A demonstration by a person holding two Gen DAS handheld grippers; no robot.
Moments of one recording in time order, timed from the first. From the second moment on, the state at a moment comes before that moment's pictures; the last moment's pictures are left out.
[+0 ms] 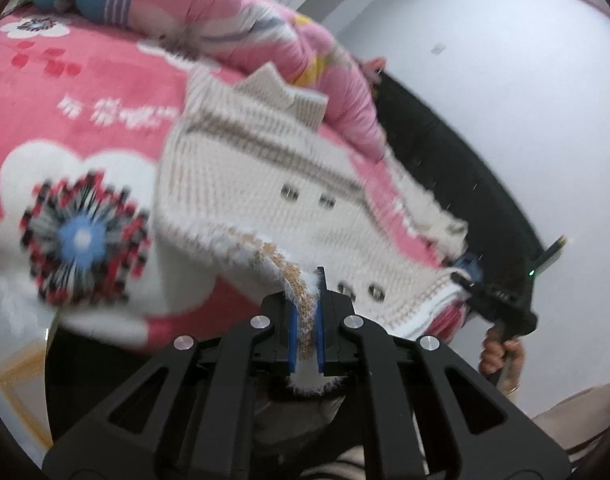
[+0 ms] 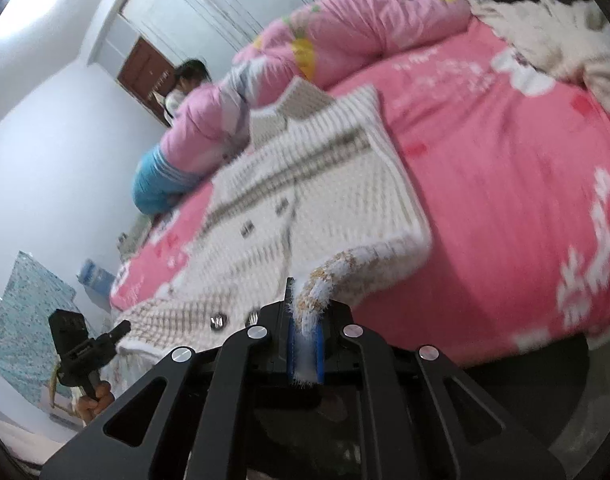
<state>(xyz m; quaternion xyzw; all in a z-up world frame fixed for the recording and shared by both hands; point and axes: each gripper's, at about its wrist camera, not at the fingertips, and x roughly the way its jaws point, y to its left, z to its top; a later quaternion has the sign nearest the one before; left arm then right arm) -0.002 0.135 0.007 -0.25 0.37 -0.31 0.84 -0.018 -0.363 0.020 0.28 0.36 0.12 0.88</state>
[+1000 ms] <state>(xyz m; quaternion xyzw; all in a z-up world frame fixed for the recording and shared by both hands) 0.216 0.152 -0.048 -0.34 0.45 -0.23 0.79 0.208 -0.385 -0.059 0.34 0.43 0.12 0.82</state>
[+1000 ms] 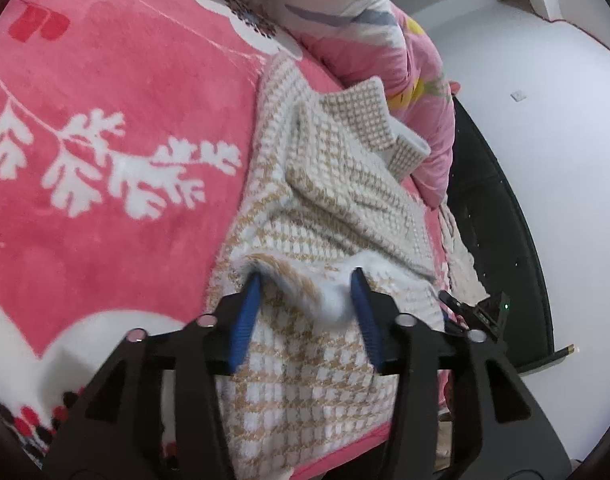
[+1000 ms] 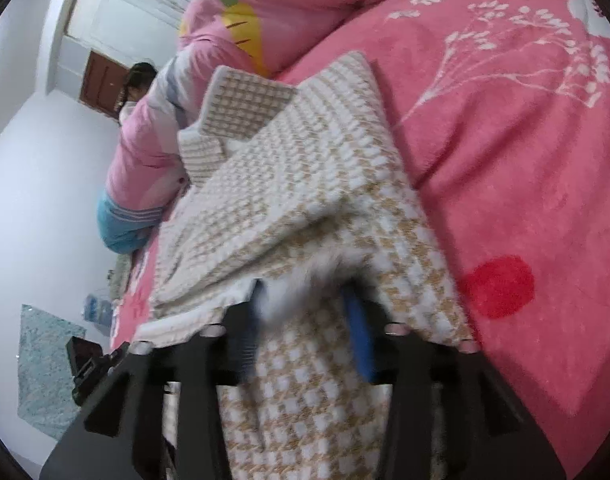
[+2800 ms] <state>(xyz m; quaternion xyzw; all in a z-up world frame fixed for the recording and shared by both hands) 0.036 0.132 -0.010 -0.18 0.37 -0.12 0.90 0.011 -0.366 -0.040 0.23 0.39 0.07 0.89</state>
